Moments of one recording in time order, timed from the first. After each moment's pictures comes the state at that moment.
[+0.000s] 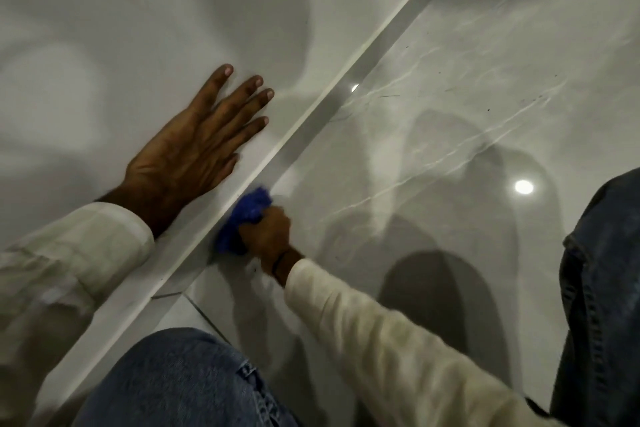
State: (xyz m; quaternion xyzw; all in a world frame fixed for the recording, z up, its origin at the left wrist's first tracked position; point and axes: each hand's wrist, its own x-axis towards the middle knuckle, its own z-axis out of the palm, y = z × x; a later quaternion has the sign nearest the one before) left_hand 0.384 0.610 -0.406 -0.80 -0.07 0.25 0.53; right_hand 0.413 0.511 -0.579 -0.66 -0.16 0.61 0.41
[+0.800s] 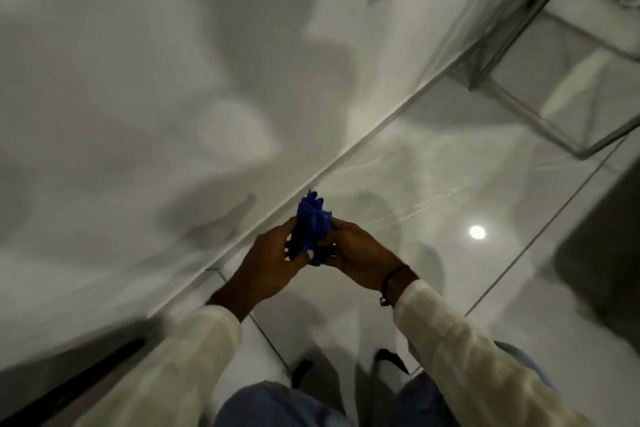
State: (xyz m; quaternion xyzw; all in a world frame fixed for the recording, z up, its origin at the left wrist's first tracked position) left_hand 0.405 0.453 -0.185 -0.66 -0.54 0.01 -0.52; right_hand 0.579 0.405 -0.210 -0.50 -0.13 0.76 0.39
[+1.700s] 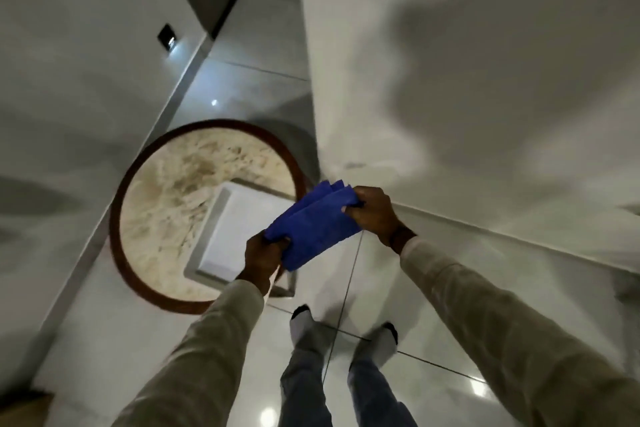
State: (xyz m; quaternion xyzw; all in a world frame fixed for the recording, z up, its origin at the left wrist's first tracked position) left_hand 0.120 0.113 0.137 0.06 -0.76 -0.46 -0.46; right_hand 0.255 0.302 0.148 -0.47 -0.71 0.52 0.02
